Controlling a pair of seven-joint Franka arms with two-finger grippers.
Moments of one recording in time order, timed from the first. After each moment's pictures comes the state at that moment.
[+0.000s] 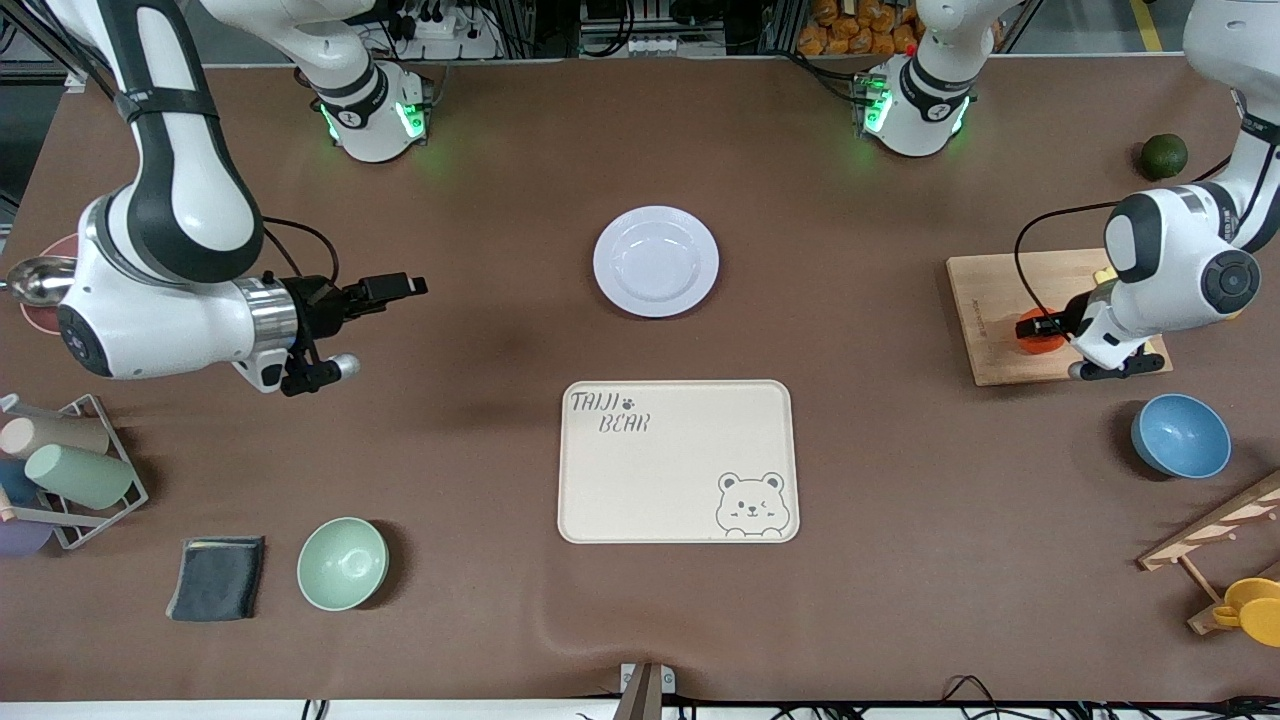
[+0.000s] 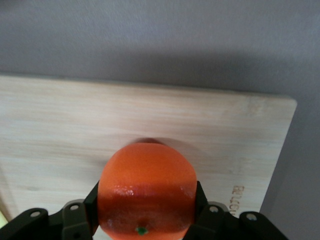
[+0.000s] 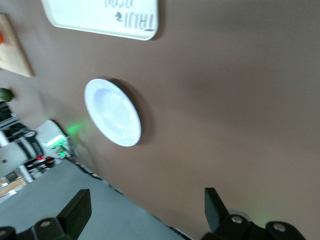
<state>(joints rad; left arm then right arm) 0.54 0.32 -0.27 -2.26 0.18 2.35 0.00 0.13 0.28 -0.01 -1.78 0.63 1.53 -0.19</state>
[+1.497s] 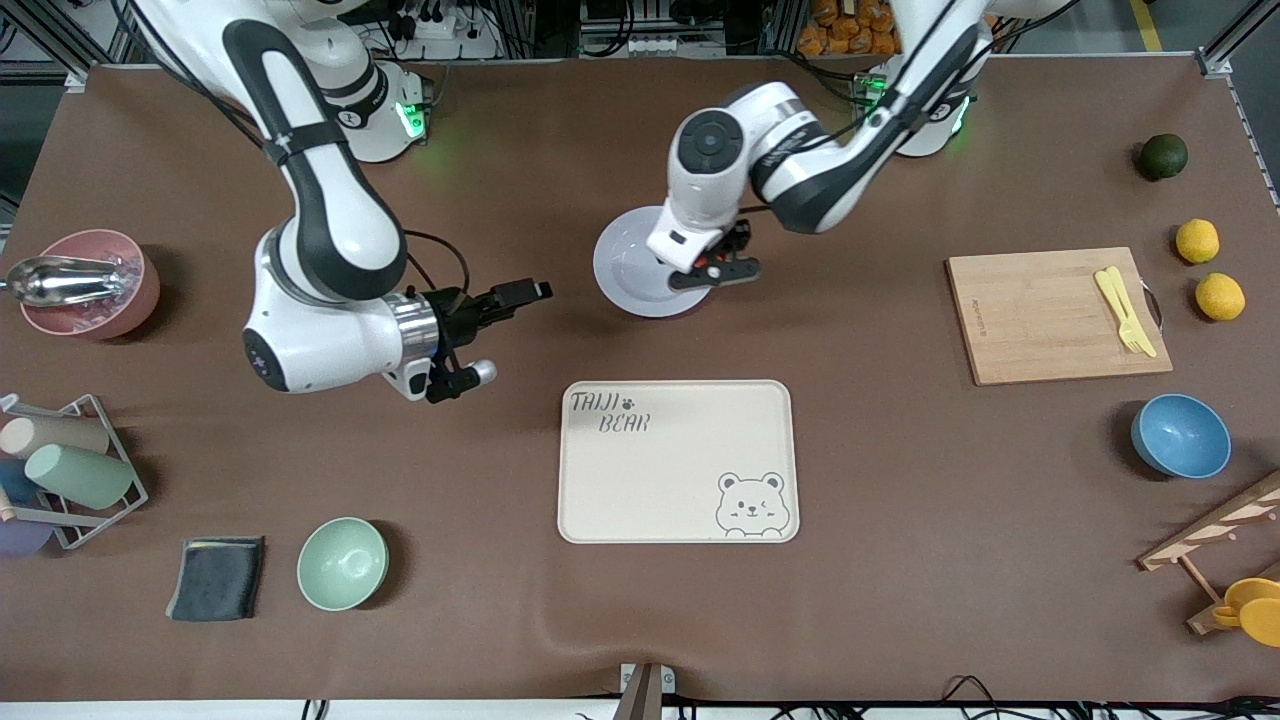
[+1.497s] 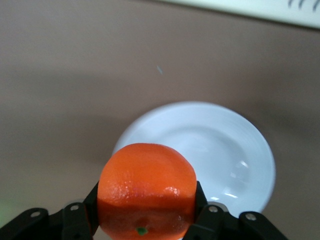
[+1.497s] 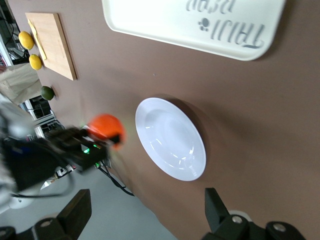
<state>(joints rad) -0.23 0.44 -0.72 -1.97 0.18 2.19 -1.25 0.36 0.40 -0.01 -1.73 0.84 1.72 -0.20</state>
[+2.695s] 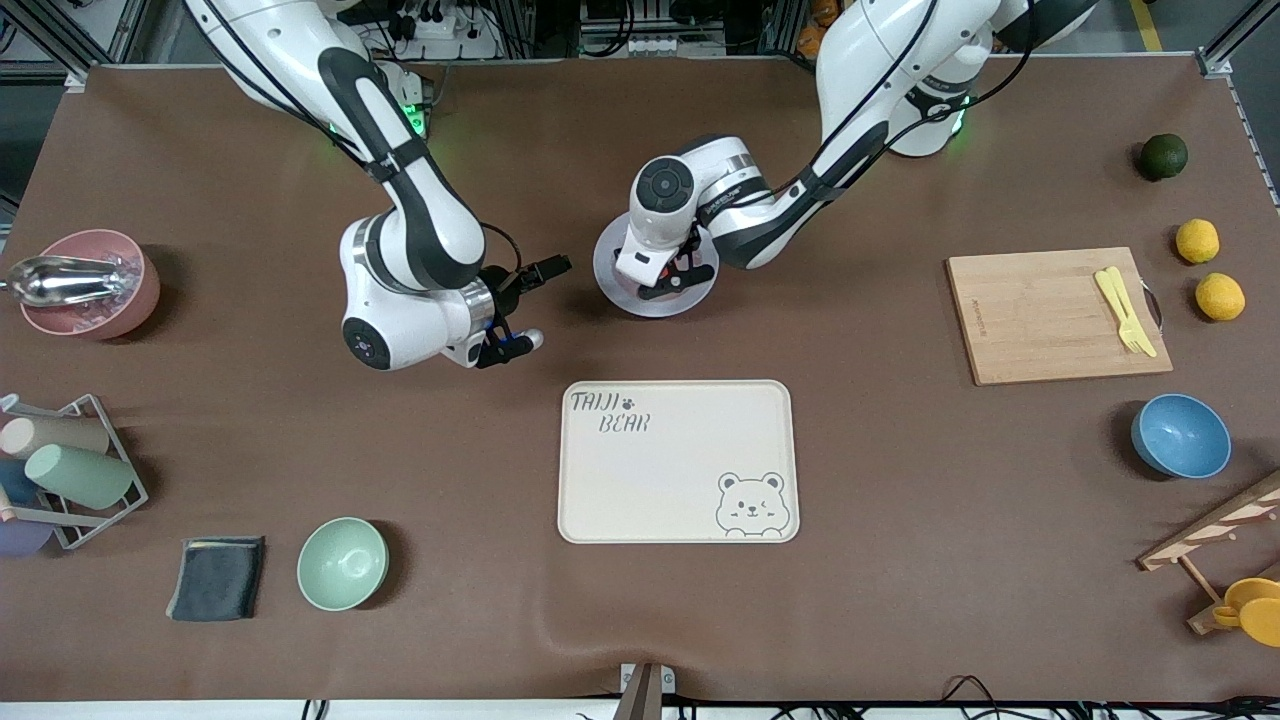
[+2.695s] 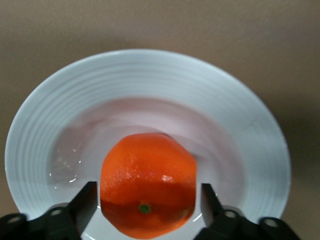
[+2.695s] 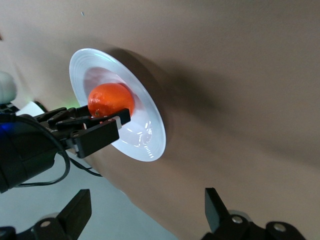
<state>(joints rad) -0.33 0.66 -0.67 -1.93 0.26 2.36 -1.42 0.45 0.43 -0.01 -1.96 0.80 1.81 -0.22</state>
